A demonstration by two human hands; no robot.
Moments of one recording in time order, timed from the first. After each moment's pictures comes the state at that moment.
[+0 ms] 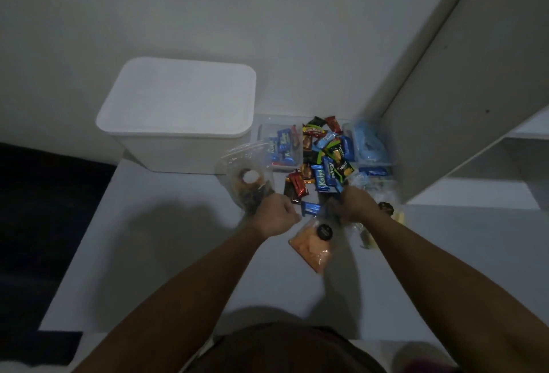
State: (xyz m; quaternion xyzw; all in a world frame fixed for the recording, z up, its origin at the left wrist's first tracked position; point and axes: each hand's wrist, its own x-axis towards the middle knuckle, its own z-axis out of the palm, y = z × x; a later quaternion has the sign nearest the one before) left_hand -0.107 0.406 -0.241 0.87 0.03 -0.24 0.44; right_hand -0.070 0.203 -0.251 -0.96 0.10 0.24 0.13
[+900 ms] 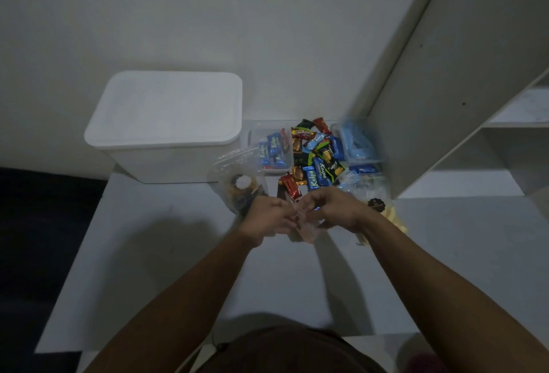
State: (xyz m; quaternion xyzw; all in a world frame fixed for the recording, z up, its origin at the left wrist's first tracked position) left_hand -0.116 0.410 -0.224 0.73 0.11 -0.27 0.62; right_hand -0.105 0.229 -0.199 -0.80 0.03 0.33 0.50
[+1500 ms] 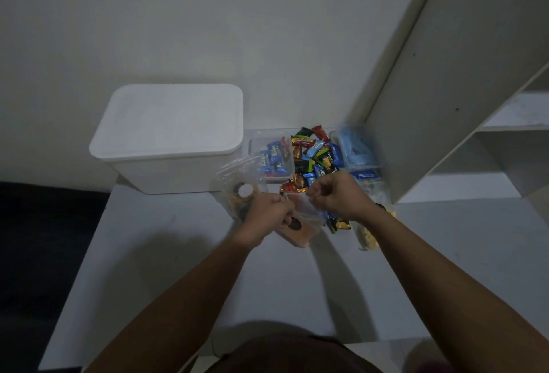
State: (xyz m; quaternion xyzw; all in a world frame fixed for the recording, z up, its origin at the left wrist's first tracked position) left_hand -0.110 0.413 -0.200 0.78 0.10 -0.20 0.59; right_hand -0.097 0.235 -0.170 -0.92 -0.05 0.11 0.38
